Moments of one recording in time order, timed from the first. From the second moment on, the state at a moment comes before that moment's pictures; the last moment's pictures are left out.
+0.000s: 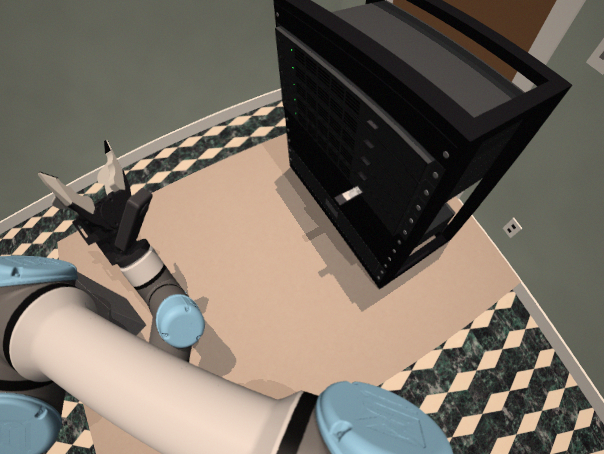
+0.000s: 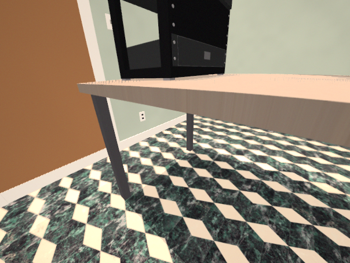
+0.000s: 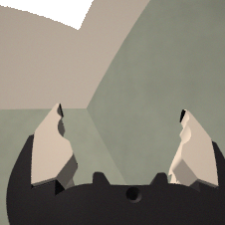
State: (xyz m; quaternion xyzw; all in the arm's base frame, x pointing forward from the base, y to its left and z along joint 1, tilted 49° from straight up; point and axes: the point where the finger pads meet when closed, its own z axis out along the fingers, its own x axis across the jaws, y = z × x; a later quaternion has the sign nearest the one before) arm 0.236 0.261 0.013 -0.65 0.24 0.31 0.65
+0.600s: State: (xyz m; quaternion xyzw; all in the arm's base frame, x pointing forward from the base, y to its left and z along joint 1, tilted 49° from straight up) arm 0.234 0.264 0.033 -0.61 0.26 0.34 0.67
